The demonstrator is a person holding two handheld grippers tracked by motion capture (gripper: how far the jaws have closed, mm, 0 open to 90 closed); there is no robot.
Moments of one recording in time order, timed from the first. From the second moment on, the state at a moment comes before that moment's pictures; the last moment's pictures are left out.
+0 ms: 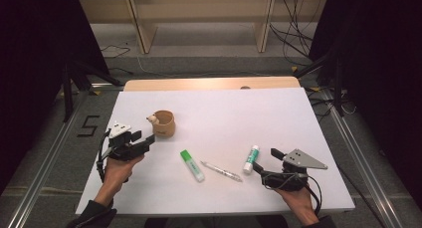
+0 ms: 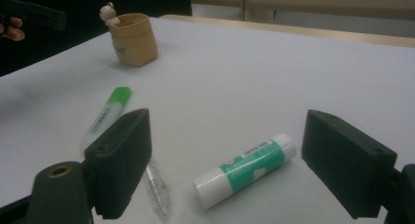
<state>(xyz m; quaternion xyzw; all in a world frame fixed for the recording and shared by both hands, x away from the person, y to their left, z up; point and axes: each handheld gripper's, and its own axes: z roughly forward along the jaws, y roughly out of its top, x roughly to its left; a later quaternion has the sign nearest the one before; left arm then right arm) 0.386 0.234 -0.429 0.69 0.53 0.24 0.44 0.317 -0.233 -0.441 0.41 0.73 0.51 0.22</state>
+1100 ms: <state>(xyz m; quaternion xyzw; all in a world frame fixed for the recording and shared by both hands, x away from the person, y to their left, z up) 0.463 0.247 -0.469 0.66 0.60 0.25 0.37 0.317 -0.233 -0.441 0.41 0.73 0.51 0.22</state>
